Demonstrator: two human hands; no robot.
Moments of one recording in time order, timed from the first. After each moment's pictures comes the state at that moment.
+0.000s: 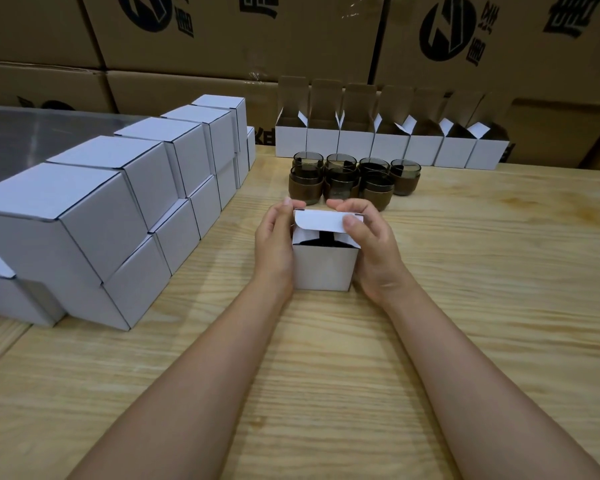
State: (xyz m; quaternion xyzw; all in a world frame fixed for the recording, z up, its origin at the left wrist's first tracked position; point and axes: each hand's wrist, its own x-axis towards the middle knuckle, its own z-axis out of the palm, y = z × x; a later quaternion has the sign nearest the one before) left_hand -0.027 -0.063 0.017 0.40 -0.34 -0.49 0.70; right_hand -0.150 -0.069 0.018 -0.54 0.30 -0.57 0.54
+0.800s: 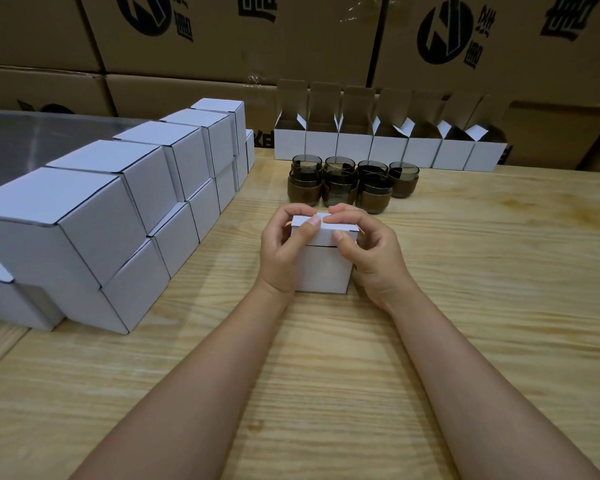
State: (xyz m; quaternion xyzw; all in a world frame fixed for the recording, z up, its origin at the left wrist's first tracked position) left_hand -0.026 -0.058 0.011 0.32 -0.50 -0.42 0.69; right_hand -0.158 -0.070 0.012 -0.63 0.28 -0.56 0.45
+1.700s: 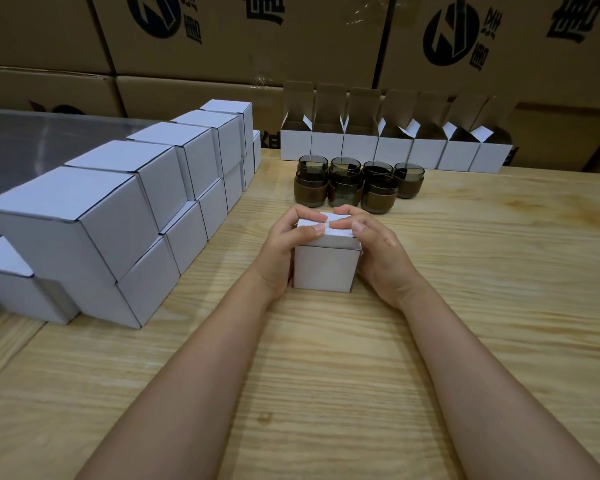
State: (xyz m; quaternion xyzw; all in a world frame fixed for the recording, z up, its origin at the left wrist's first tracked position) left_hand -0.007 -0.055 0.021 0.32 -0.49 -0.57 0.58; right_hand -0.160 -0.068 0.020 -0.59 0.29 -0.50 0.56
